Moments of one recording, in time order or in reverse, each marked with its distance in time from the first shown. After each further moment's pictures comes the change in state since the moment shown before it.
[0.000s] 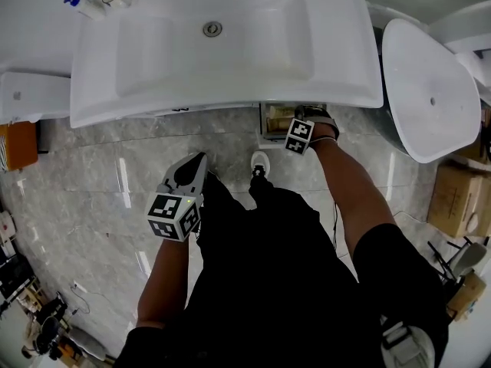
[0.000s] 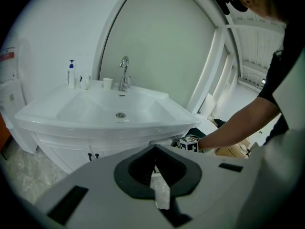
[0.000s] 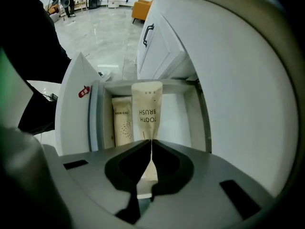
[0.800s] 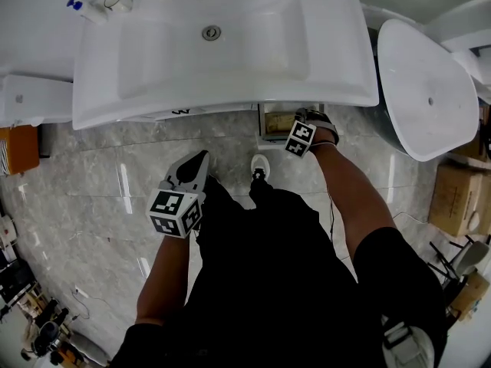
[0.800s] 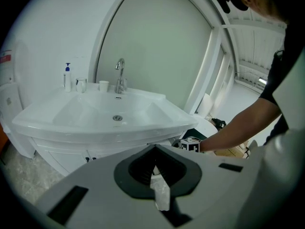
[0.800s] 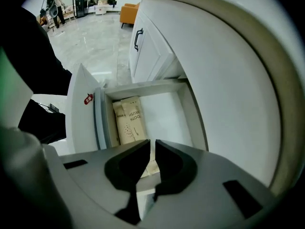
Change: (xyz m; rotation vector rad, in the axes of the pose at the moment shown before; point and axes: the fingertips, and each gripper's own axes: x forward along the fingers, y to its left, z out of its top) left arm 0.002 -0.007 0.004 0.035 -0.016 -0.032; right arm -0.014 0.004 -0.004 0.133 -0.018 0.001
